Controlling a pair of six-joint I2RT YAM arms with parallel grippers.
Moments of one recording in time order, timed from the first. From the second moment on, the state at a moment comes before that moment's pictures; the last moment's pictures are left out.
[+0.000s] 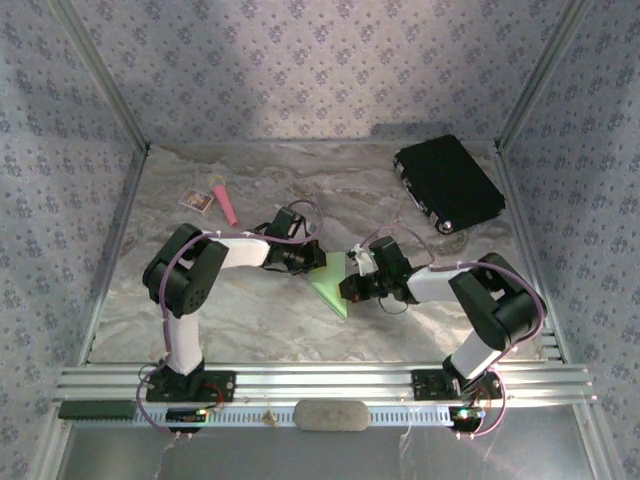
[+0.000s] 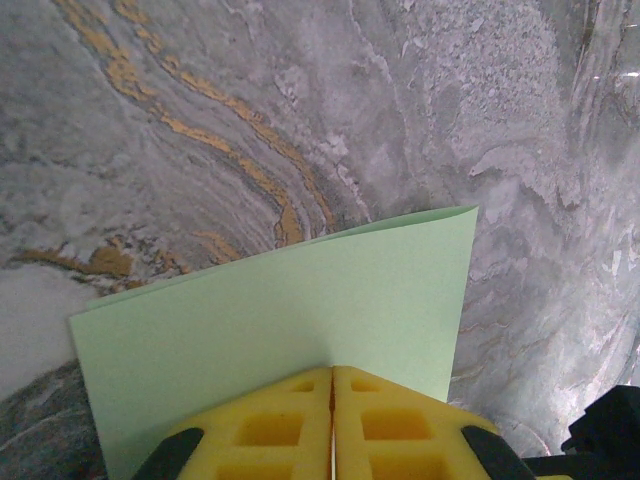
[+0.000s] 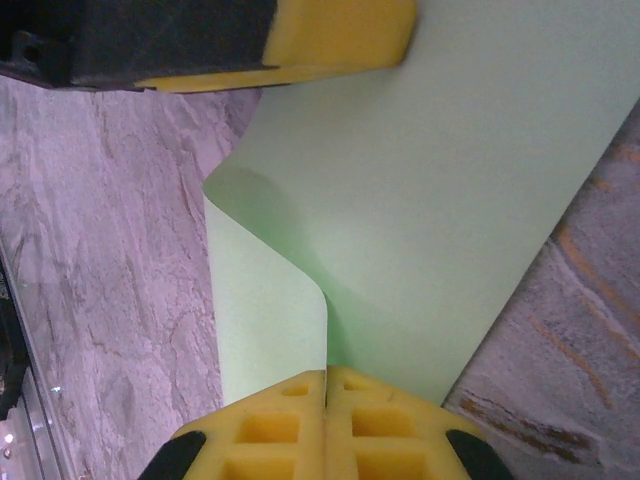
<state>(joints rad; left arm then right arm) -0.62 1.92 1.01 -0.04 0.51 -0.80 0.58 1.62 0.55 0.20 -0.58 0.40</state>
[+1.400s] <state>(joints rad) -0.62 1.92 1.01 -0.04 0.51 -0.80 0.59 1.65 0.57 0.19 -0.60 0.40</state>
